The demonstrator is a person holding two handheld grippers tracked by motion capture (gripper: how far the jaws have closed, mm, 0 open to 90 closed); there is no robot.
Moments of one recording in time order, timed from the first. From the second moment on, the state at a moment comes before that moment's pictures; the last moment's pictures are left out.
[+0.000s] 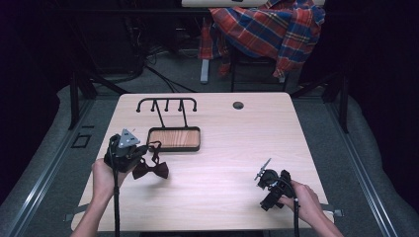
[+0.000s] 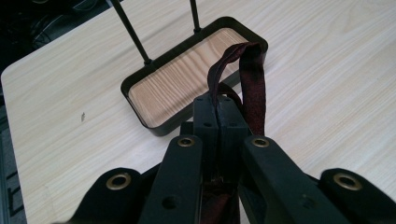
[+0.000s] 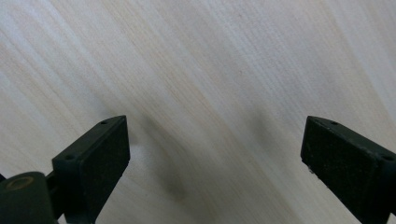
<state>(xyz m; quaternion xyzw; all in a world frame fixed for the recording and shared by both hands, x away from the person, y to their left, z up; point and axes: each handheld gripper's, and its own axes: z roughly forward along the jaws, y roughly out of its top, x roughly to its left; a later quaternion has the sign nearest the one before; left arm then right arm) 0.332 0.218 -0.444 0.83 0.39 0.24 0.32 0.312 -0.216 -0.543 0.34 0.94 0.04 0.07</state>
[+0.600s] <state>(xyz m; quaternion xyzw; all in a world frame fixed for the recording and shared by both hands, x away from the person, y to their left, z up) 0.338 0.224 -0.433 0.82 0.39 0.24 0.33 0.308 -0.222 -0.537 0.34 0.93 0.05 0.09</state>
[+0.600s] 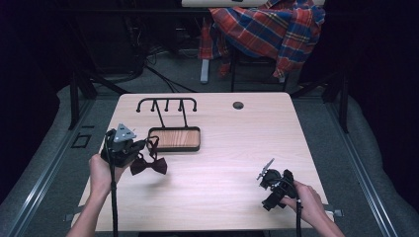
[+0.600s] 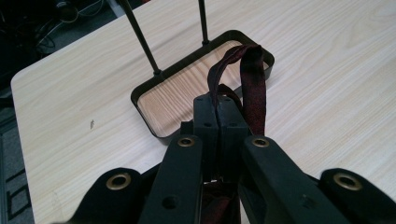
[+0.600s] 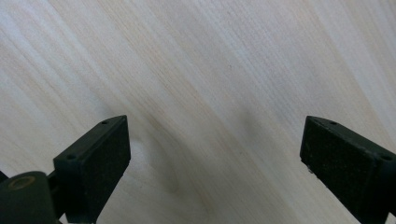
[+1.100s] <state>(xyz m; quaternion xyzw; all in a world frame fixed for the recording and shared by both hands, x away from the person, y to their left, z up) 0.354 0.234 -0.420 0.81 0.41 0.25 0.33 0.307 -0.219 -0.537 0.33 0.94 0.05 0.10</state>
